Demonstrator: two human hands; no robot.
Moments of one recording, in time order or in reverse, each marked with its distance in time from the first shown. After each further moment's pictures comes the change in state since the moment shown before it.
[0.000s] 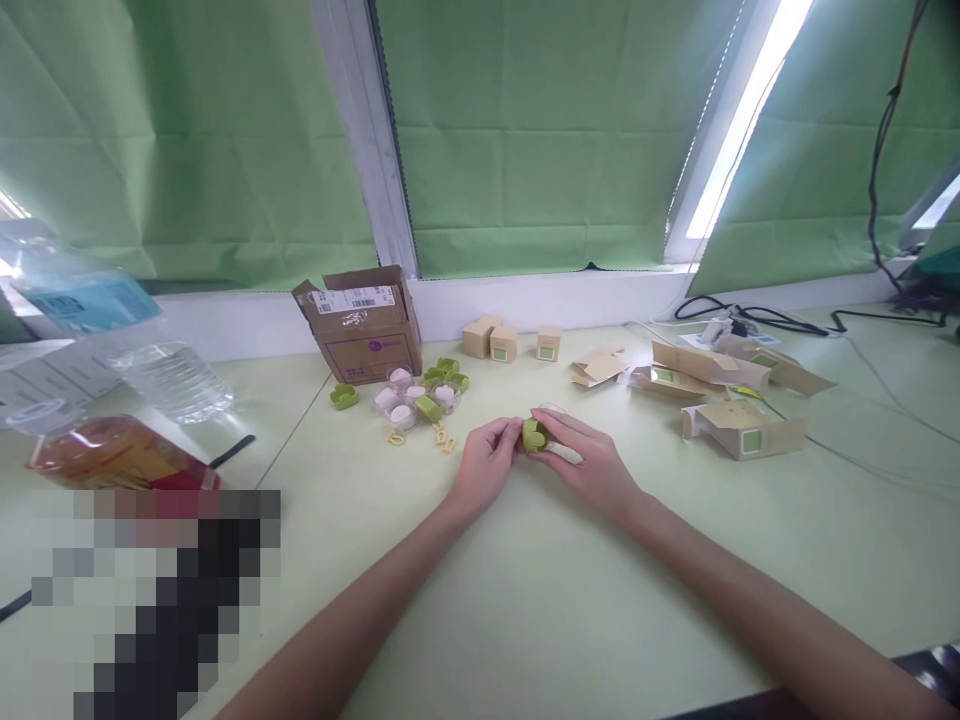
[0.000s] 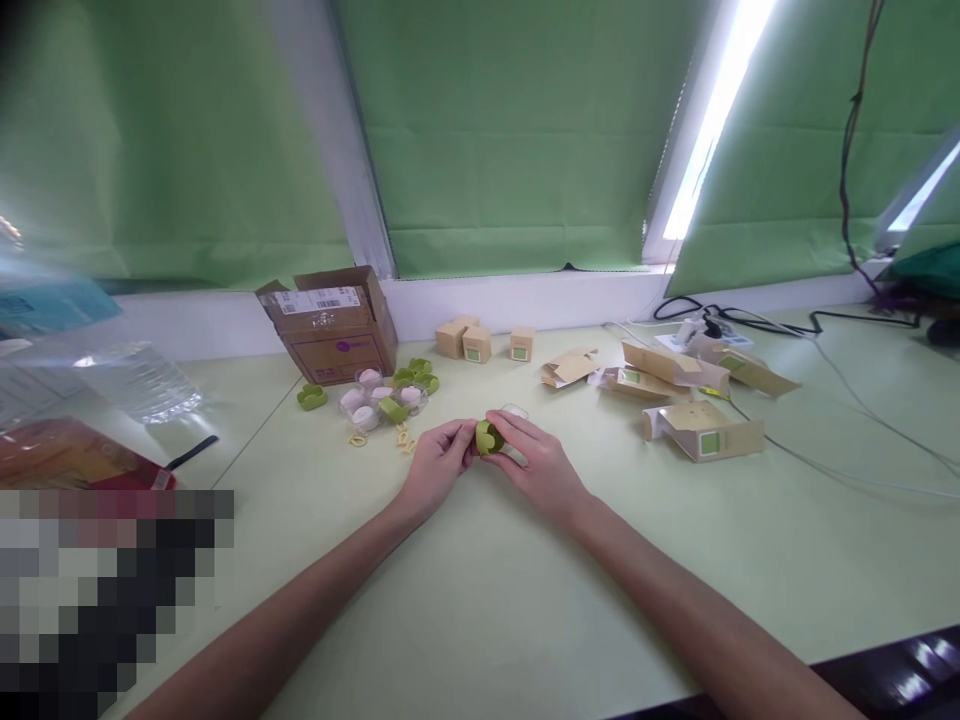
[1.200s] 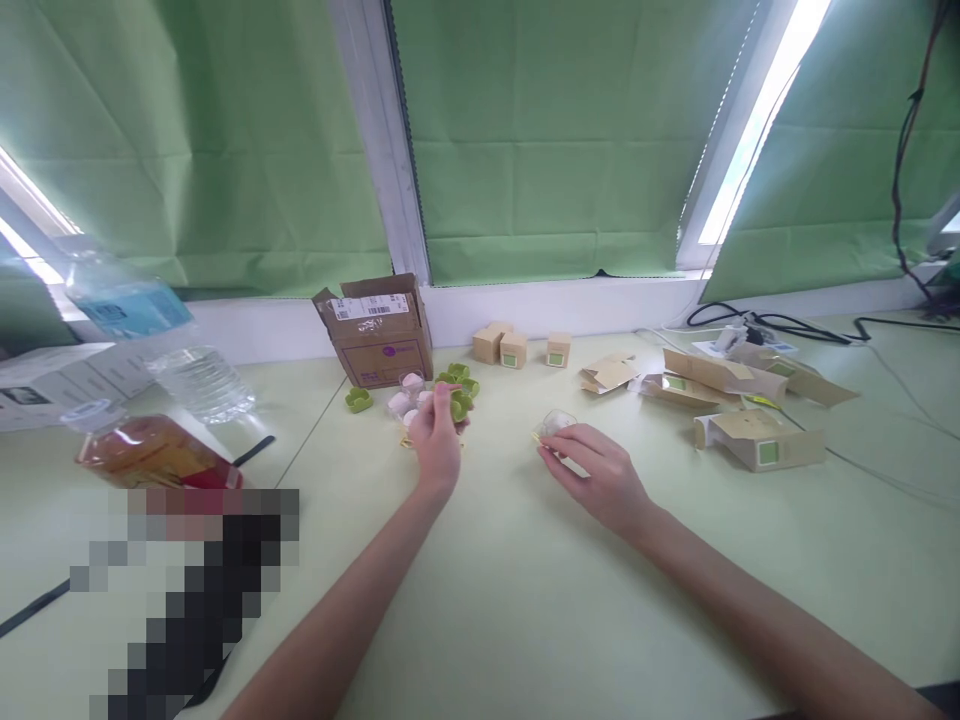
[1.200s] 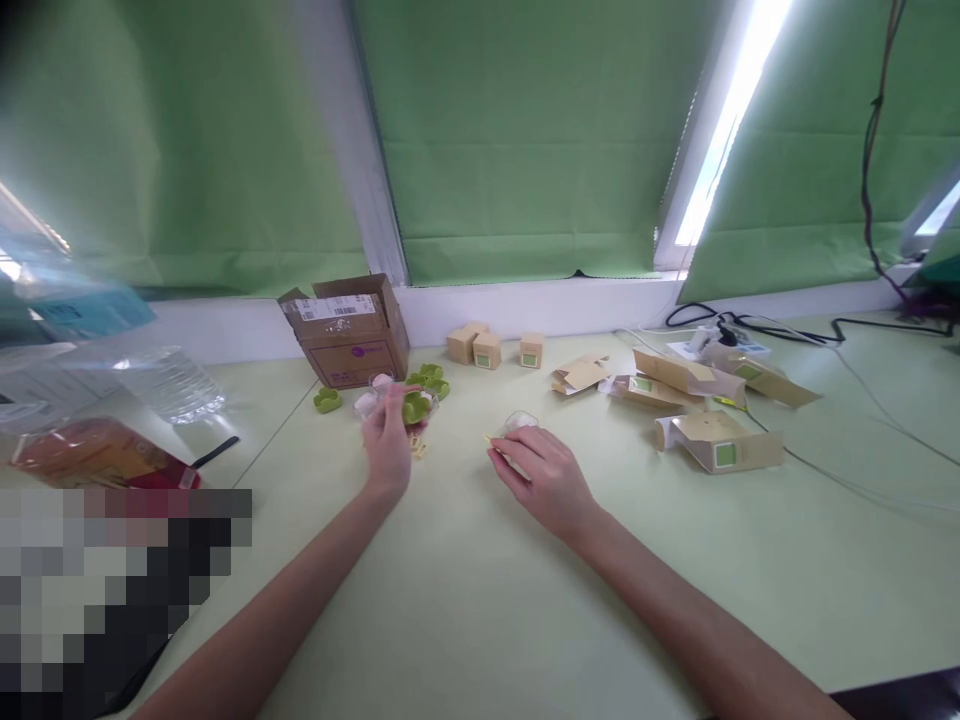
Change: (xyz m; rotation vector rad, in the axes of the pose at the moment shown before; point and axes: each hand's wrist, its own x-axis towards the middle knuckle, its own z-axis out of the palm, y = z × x) left_hand 0.016 0.021 -0.047 -0.155 0.618 0.102; right_hand 0.010 -0.020 0.002 -0.158 0.107 -0.119
